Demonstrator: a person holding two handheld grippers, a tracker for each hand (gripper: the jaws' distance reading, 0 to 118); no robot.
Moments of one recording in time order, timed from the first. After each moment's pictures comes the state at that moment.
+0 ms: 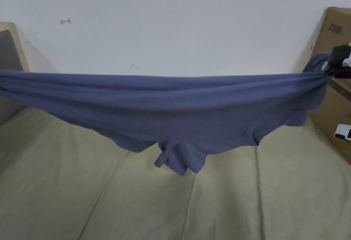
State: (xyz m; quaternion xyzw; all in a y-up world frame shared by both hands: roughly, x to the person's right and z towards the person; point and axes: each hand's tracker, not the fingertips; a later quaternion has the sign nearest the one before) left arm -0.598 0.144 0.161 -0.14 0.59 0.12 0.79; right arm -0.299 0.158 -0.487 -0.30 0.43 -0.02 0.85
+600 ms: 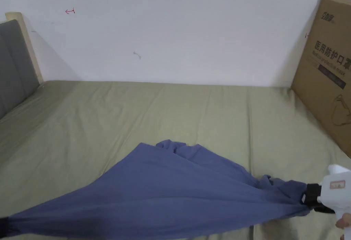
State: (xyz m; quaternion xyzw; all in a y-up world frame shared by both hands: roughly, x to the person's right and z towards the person) left arm -0.432 -0.078 0.227 -0.35 0.54 0.24 0.73; right arm -0.144 -0.104 -0.399 -0.51 0.36 0.05 0.78
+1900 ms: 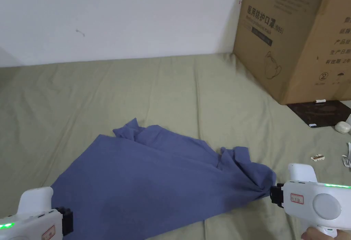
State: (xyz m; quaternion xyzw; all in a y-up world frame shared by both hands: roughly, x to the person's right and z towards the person) left arm -0.310 -0.109 0.112 -0.35 0.39 0.22 0.82; right arm -0.002 -0.146 -0.313 -0.42 0.36 0.10 0.83
